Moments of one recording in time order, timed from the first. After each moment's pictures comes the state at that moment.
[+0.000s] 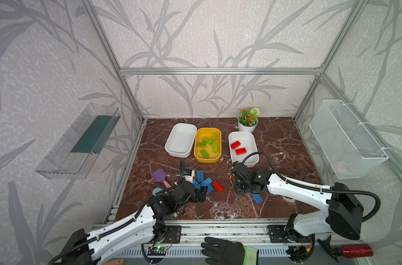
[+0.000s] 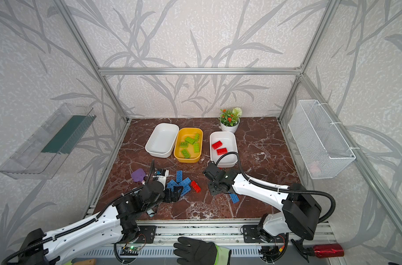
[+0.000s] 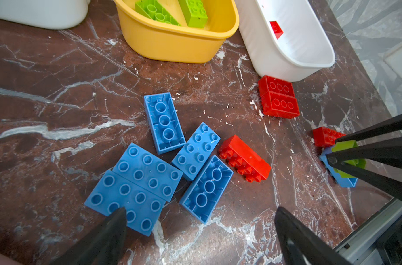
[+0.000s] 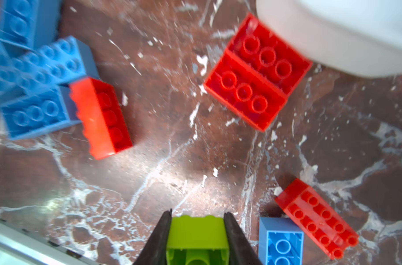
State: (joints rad) left arm -0.90 0.72 0.36 -0.33 -0.26 -0.71; right arm 0.93 1.41 0.92 -0.70 0.13 0.52
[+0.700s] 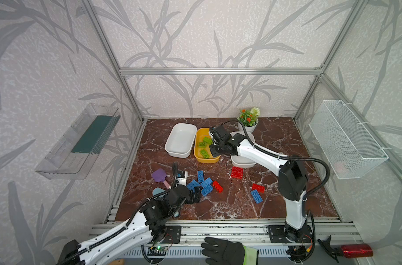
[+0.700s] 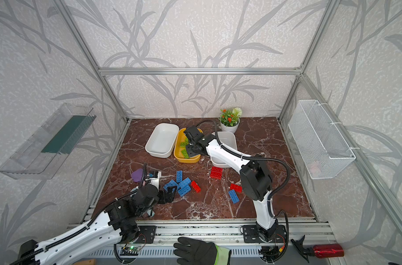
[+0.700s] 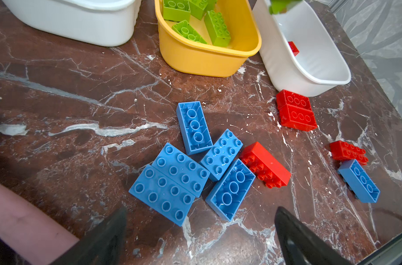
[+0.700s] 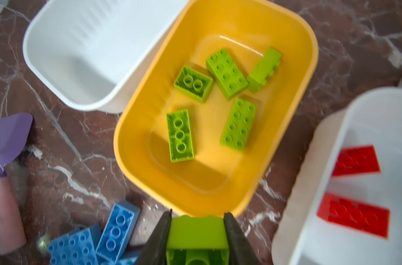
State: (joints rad) left arm -0.90 0.60 0.32 -0.44 -0.36 -0.72; right arm 0.75 2.07 1.81 -0.69 0.08 0.27
